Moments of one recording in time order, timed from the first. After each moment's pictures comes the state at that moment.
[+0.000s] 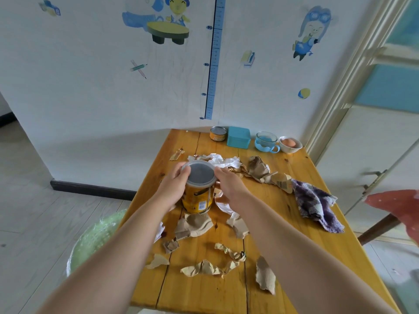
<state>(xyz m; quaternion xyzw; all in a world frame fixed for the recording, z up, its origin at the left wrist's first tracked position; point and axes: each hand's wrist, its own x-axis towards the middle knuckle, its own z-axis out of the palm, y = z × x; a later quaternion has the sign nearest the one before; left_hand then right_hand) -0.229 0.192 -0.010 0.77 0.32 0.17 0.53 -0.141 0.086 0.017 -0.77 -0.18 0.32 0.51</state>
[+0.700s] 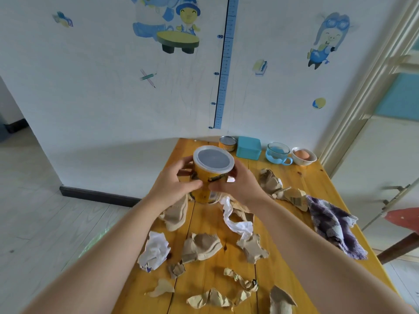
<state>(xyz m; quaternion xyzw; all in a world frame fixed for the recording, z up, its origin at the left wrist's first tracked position) -0.235 0.219 0.023 0.82 0.24 0.22 0.48 -0.102 0.099 0.022 -0.76 -0.37 0.20 0.50</state>
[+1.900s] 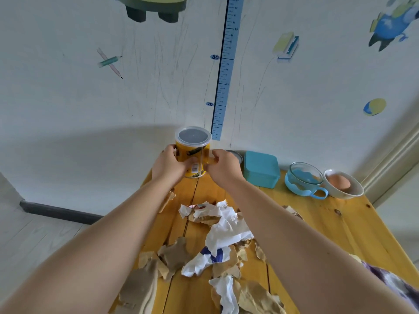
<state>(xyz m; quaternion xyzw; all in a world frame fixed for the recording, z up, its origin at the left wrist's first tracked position) -0.030 0.371 -0.039 0.80 0.41 0.24 0.37 0.054 0.269 -0.021 -0.85 -0.35 0.12 0.38</state>
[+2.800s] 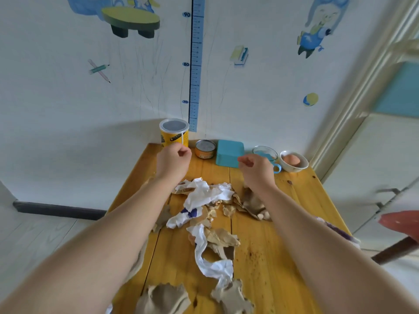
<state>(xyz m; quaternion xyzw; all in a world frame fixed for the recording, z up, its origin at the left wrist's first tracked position) -0.064 0.266 0.007 0.81 0.35 0.32 0.36 0.048 0.115 0.005 -0.87 -0.25 0.02 0.43</state>
